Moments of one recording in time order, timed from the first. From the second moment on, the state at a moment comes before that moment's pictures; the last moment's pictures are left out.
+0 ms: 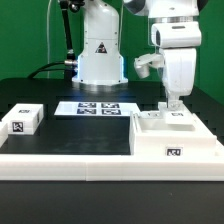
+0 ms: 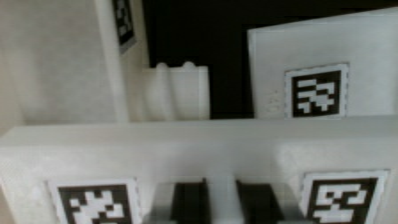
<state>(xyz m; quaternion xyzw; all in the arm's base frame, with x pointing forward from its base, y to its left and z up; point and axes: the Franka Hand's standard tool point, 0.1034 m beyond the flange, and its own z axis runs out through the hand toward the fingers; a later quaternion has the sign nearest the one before) 0.488 0.111 0.055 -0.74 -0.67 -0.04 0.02</state>
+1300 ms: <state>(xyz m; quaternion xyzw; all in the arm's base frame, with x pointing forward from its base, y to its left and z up) 0.572 0.101 0.058 -0.74 -0.67 -0.06 0.01</state>
